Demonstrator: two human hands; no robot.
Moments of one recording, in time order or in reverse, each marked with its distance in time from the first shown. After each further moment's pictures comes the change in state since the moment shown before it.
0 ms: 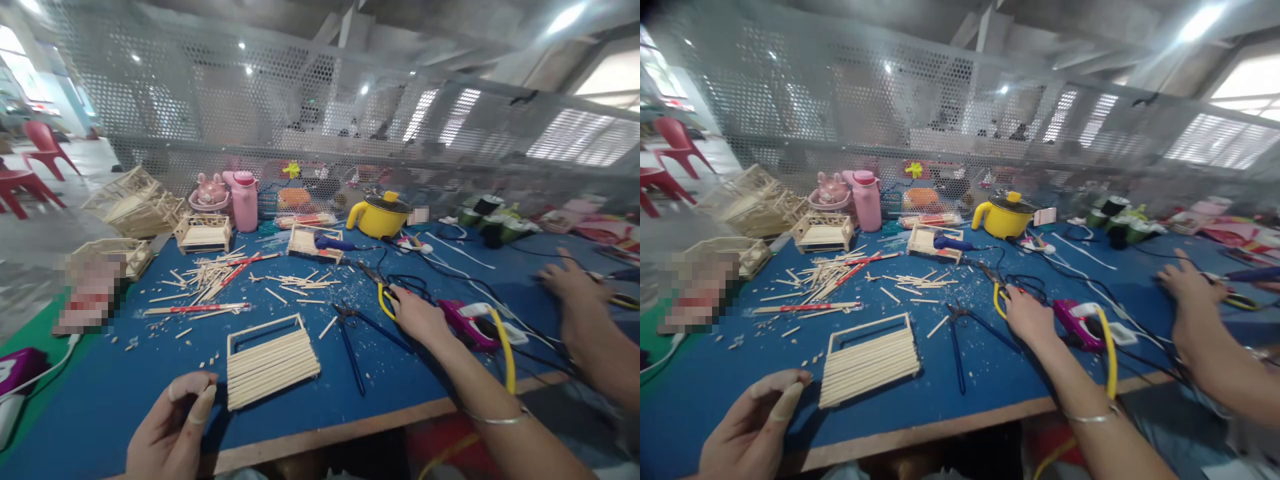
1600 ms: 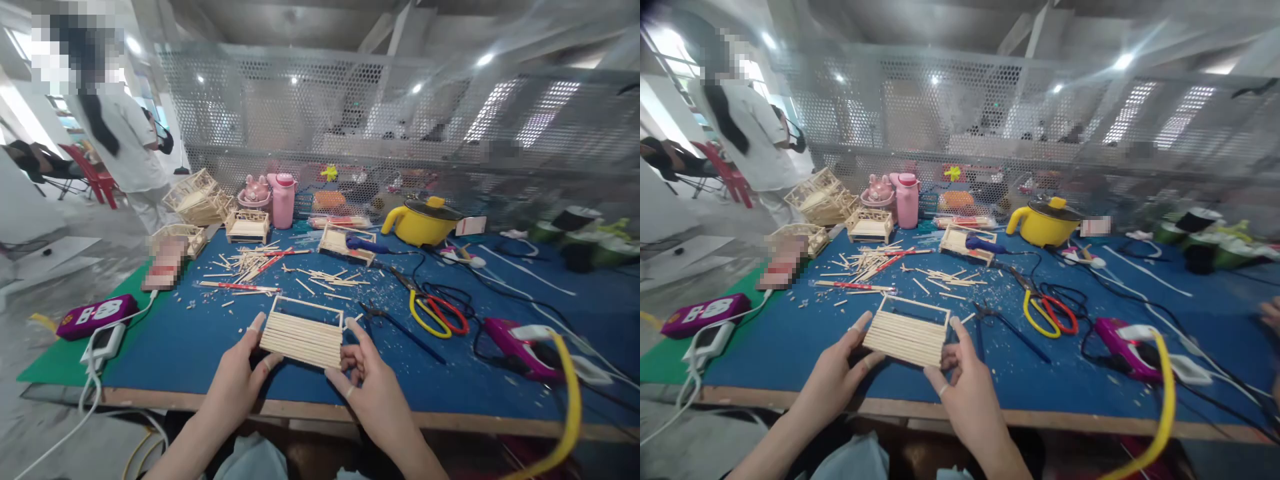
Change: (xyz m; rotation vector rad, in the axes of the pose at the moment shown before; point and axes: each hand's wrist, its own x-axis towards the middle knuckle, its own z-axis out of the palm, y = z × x) left_hand 0.010 0.022 0.021 0.194 -0.398 -0.085; right_hand -0.137 -0.131 0.004 1.107 -0.258 -0.211
